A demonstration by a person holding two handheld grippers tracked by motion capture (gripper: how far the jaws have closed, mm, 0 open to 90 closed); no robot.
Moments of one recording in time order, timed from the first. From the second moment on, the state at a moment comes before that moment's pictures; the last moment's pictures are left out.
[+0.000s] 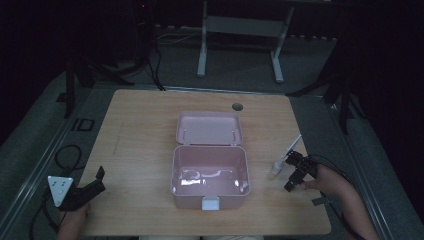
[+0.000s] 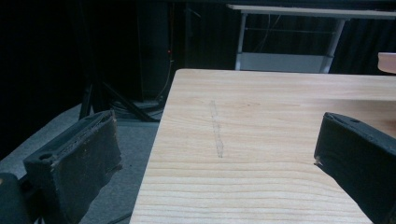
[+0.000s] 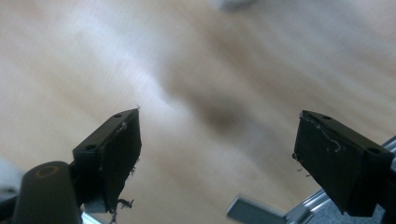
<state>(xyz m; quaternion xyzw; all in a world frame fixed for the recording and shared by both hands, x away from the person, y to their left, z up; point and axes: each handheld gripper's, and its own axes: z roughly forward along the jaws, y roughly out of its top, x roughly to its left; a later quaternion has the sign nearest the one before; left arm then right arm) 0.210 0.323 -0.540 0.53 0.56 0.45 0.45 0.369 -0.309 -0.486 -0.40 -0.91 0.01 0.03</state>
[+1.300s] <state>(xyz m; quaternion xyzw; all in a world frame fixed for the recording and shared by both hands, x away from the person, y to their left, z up) 0.210 0.321 -0.540 0.53 0.56 0.45 0.44 0.421 -0.268 -0.496 -0.41 -0.91 0.01 0.02</state>
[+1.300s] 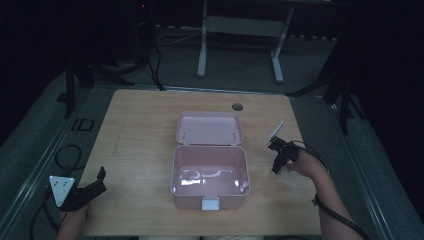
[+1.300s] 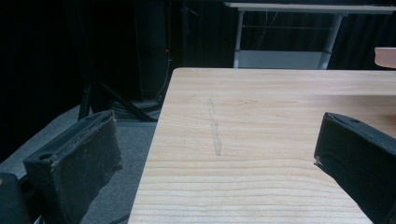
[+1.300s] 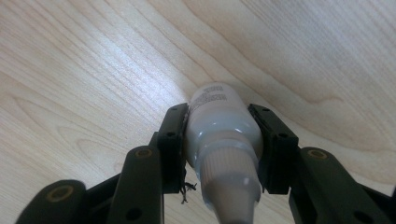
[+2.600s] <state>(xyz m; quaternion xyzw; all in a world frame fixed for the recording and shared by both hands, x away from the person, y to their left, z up) 0.211 0.322 -0.542 0.53 0.56 0.45 0.44 0.353 -0.245 -0.478 -0.06 -1.00 0.03 0.00</state>
